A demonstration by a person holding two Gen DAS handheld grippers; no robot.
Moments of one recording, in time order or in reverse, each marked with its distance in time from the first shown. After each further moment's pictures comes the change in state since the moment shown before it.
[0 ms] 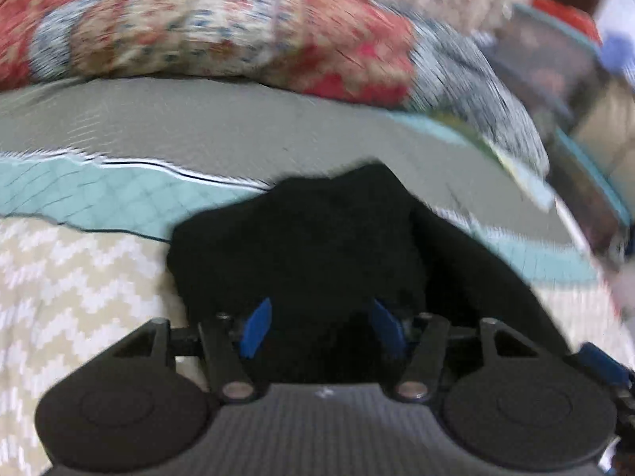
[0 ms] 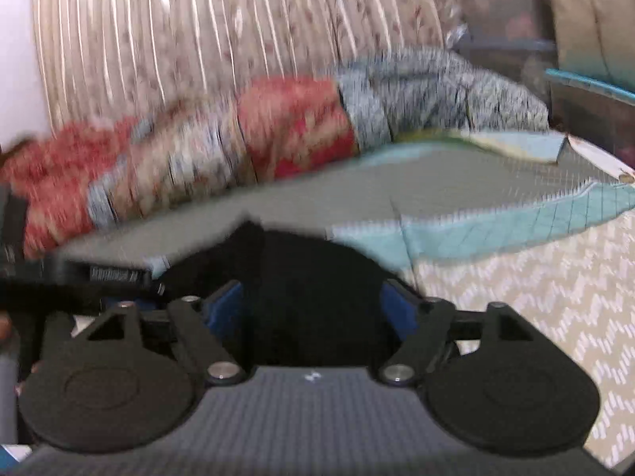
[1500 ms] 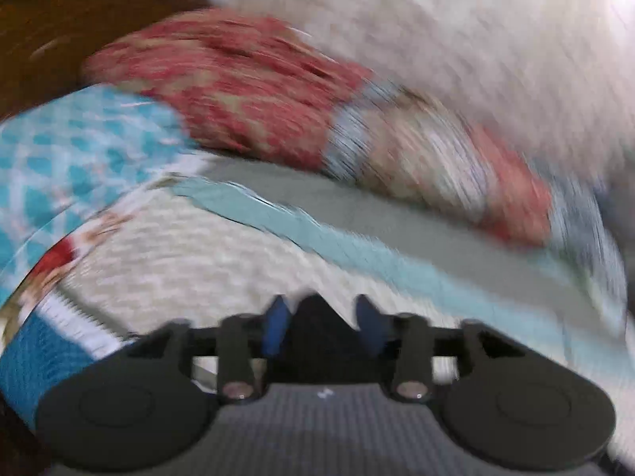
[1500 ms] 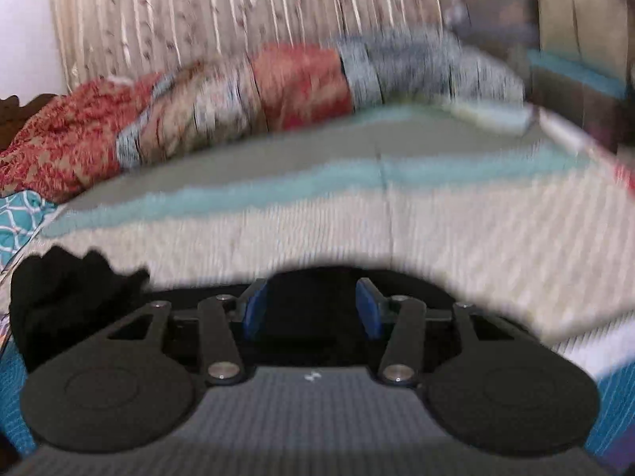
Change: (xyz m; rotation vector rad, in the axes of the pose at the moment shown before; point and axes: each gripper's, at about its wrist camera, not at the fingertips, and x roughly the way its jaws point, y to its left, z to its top) left arm -0.309 0.138 -0.055 -0.213 -0.260 0.372; right arm -0.107 -0.011 -0.043 -0.022 0.111 0.016
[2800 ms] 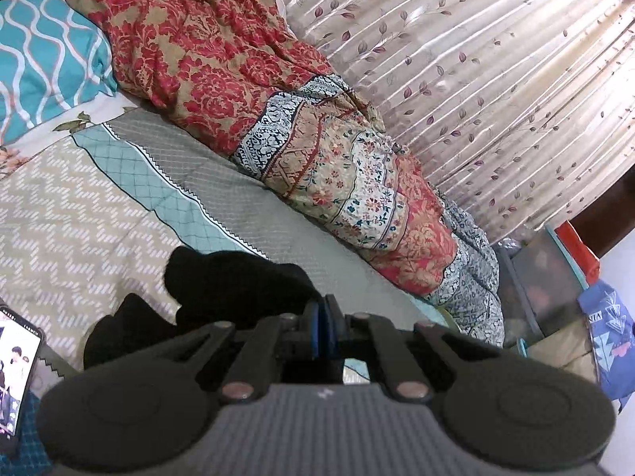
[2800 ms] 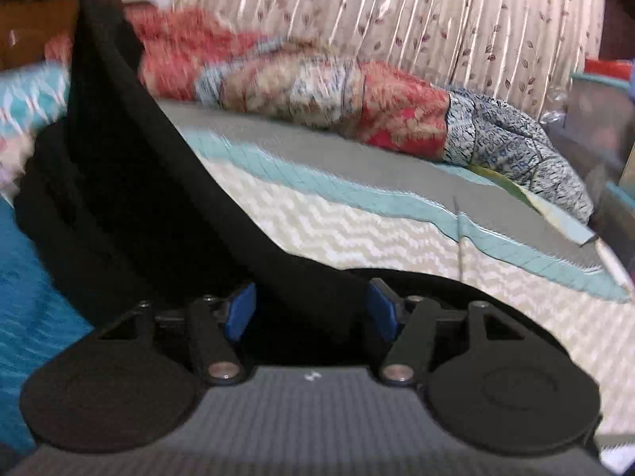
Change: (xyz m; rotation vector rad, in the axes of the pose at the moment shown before) left arm 0.021 0.031 0.085 -0.369 0.059 -0.356; right arm 0.056 0.091 -0.042 -0.521 -0.086 0.010
